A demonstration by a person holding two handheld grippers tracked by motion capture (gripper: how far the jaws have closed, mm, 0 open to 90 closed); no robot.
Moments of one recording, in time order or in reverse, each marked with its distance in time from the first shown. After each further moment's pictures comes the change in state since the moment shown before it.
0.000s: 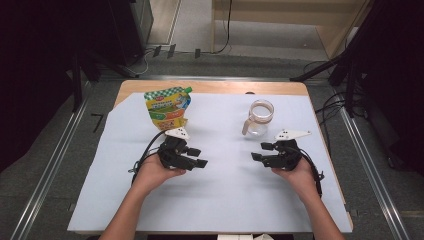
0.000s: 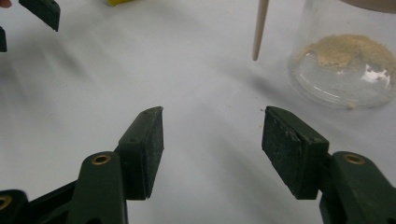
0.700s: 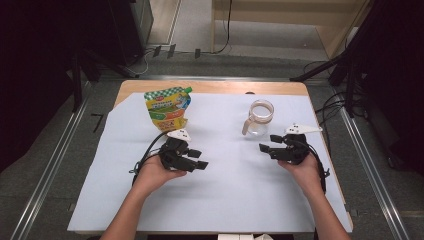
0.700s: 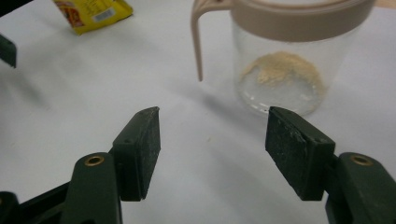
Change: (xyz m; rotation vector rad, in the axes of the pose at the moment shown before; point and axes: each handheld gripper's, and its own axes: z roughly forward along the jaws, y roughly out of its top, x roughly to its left) left arm -0.004 -0.001 0.000 0.016 0.005 0.009; right arm -0.022 0.003 -0.012 -0.077 -0.082 0.046
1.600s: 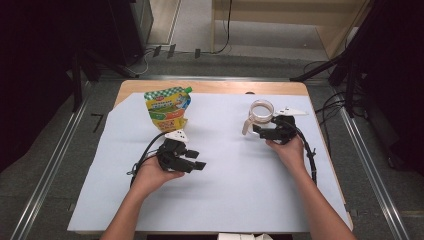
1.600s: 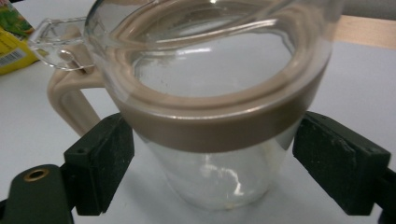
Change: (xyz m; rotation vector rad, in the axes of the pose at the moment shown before) left arm 0.000 -0.006 -0.003 0.003 0.020 -0.003; right arm -0.037 0.027 0.061 -0.071 -0.143 0.054
